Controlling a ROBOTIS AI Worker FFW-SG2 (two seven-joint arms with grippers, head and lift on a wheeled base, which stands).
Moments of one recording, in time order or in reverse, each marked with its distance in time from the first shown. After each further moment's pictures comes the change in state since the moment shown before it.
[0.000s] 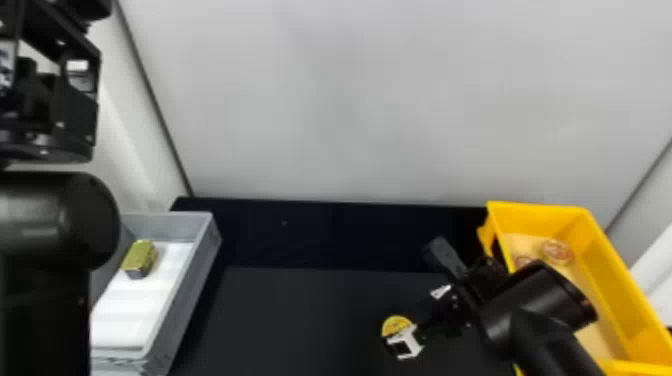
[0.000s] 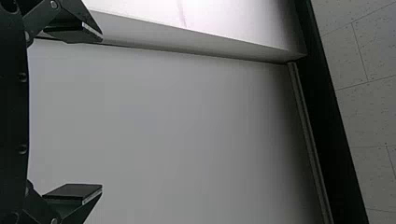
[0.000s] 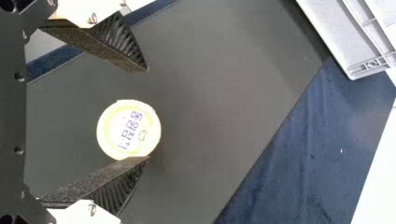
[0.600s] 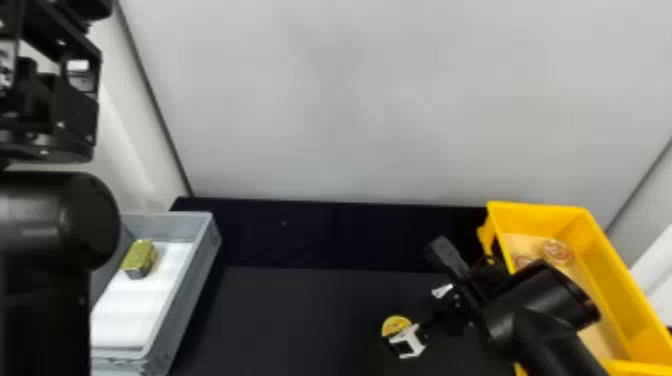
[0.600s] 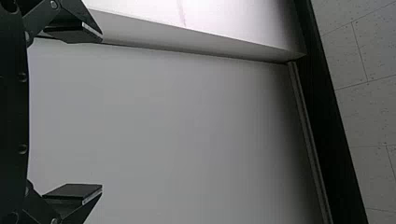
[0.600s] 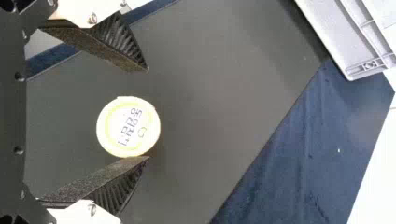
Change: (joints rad) left arm 0.000 0.000 -0.001 0.000 0.001 -0.001 0.000; right arm -0.005 -0.006 -0.007 0.016 0.000 -0.023 0.007
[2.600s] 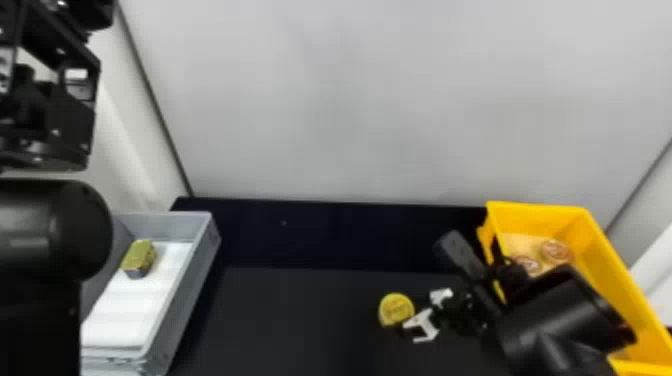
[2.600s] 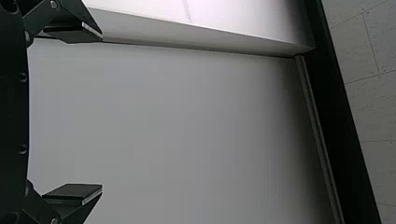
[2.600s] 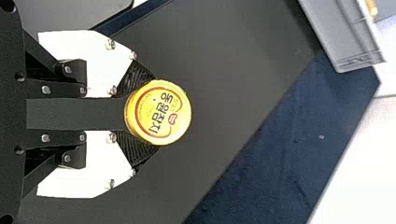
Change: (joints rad) left arm 0.024 0.023 -0.002 -0.030 0.008 0.050 -0.007; right arm 0.165 -0.053 0.012 -0.409 0.064 0.168 -0.011
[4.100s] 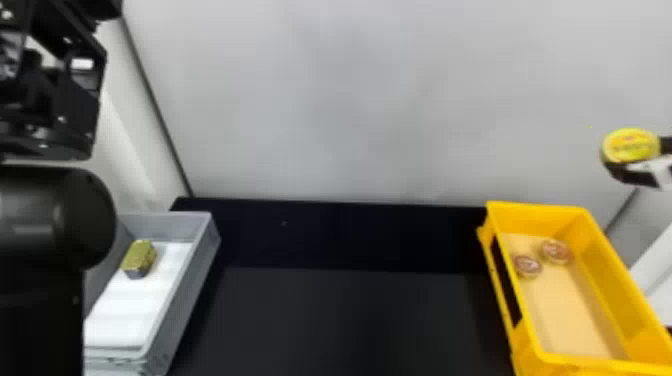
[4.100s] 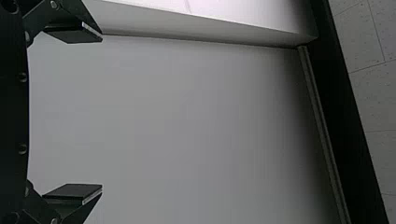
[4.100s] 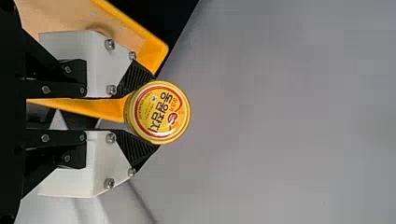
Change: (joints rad) left arm -0.033 0.007 -0.024 0.002 -0.021 0.039 -0.010; right arm -0.076 -0.237 -0.407 -0.515 0.312 0.216 0.029
